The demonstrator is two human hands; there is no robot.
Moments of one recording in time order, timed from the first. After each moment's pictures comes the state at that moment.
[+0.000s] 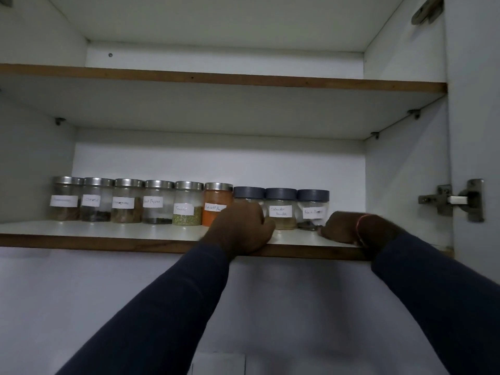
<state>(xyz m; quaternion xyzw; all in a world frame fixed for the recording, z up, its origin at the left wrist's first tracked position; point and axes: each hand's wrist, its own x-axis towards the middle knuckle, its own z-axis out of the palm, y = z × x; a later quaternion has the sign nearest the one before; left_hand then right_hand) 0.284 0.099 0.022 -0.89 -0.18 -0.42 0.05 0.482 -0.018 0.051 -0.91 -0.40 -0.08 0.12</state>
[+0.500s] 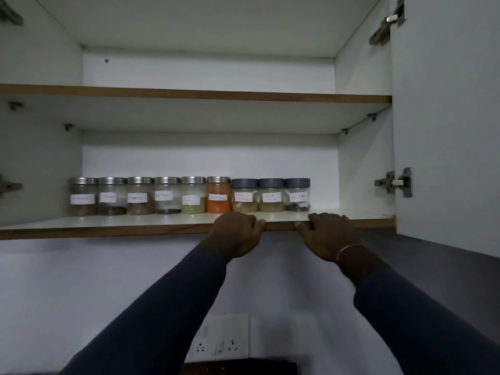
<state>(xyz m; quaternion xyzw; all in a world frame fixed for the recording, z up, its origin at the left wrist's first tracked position) 0.220 0.077 -0.011 -0.92 -0.14 -0.35 0.10 0.377 -0.078 -0.024 -0.87 -0.37 -0.29 0.17</state>
